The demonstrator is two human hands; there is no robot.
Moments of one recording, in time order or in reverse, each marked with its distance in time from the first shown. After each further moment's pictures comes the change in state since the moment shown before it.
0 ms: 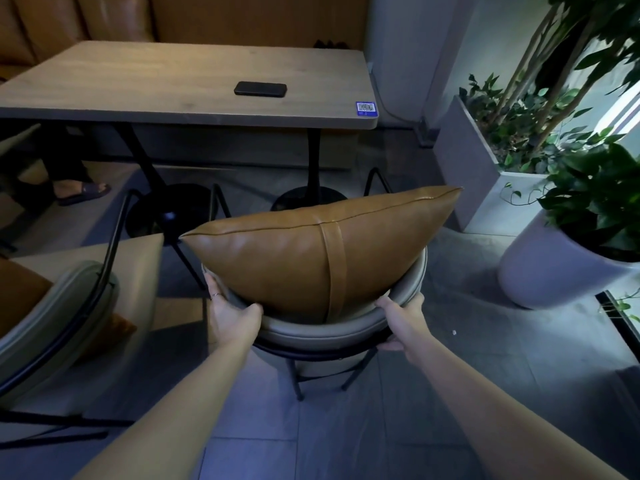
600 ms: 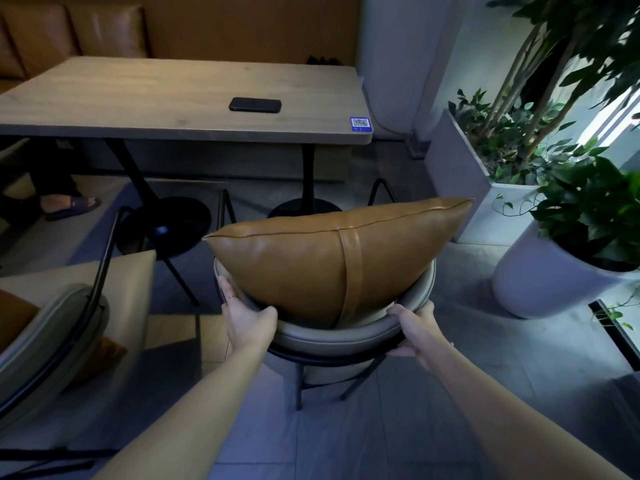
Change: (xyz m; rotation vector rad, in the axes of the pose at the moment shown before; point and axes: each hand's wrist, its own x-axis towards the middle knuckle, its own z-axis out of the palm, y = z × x) left_hand 0.011 0.022 0.026 0.063 -0.035 0.031; right_hand 0.021 -0.013 -0.013 0.038 0.009 -0.003
